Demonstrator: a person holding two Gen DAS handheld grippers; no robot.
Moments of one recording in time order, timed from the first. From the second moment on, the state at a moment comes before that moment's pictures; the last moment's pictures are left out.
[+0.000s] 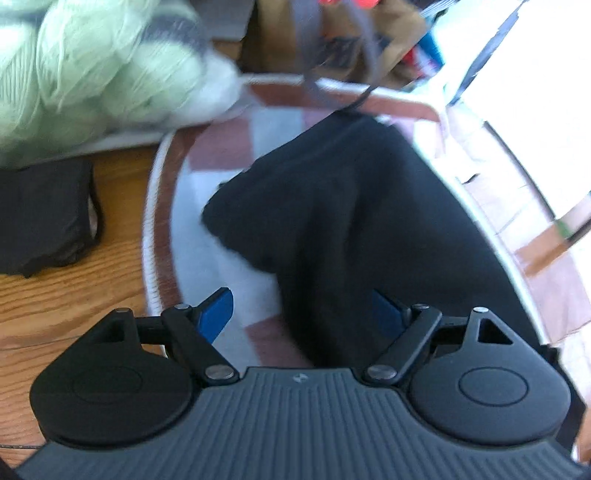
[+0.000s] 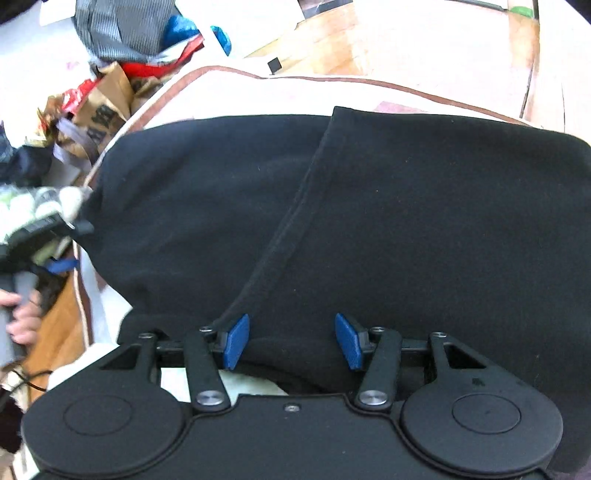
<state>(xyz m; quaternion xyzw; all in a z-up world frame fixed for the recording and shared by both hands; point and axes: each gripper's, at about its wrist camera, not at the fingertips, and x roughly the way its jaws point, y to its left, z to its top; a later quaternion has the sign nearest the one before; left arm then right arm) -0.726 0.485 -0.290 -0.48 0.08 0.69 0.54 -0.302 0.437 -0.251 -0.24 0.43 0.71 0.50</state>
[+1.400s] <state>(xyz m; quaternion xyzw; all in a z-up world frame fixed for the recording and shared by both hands) -0.341 0.462 -0.200 -0.20 0.36 0.32 0.85 -0.136 0.371 -0.238 -0.08 0.47 0.61 0.64</state>
